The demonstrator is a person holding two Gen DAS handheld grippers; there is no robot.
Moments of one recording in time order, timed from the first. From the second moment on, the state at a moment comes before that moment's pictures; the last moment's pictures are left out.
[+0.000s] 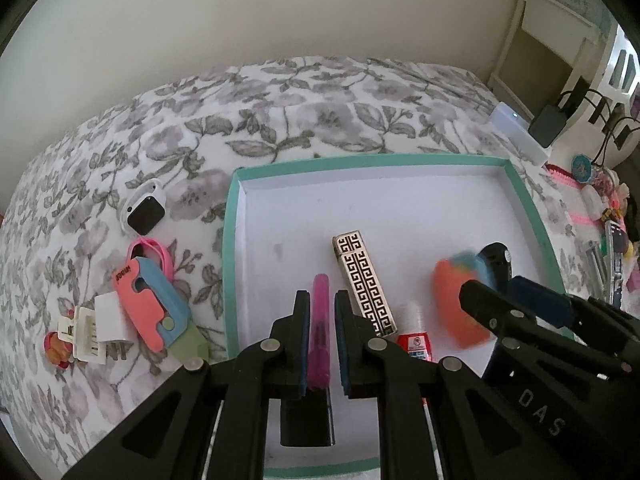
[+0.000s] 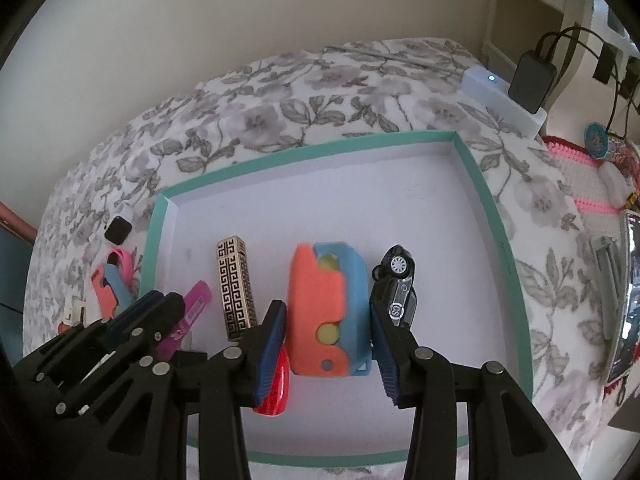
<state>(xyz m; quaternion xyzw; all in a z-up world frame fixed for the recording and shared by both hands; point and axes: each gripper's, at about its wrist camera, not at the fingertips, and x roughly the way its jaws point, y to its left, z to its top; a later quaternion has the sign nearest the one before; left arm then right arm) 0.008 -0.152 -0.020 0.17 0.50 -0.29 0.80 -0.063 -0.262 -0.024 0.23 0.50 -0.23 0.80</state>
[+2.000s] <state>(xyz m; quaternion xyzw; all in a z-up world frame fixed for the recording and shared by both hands) 0.064 -0.040 0.018 0.07 0.49 -0.09 0.87 -0.059 -0.240 0.015 0.18 0.48 -0.23 0.83</state>
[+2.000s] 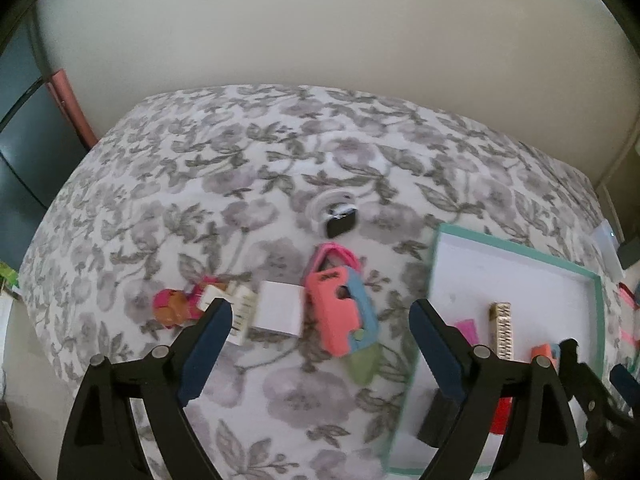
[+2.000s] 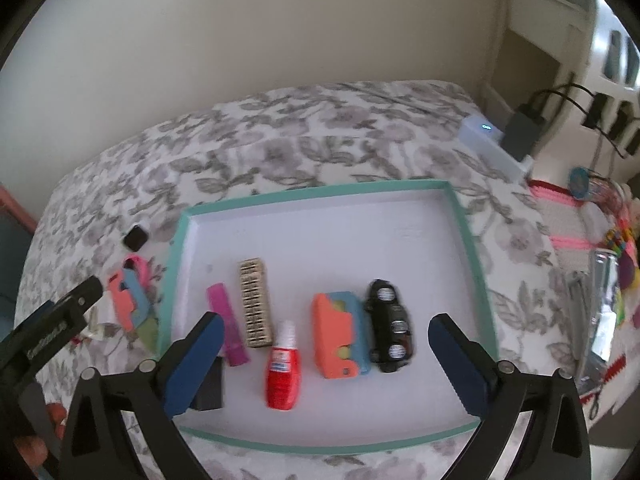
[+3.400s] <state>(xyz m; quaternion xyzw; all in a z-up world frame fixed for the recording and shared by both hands) 0.125 0.067 -0.022 -0.02 0.56 -0.06 0.83 0.046 -0.110 -0.039 0.16 0.51 -0.04 0.84</state>
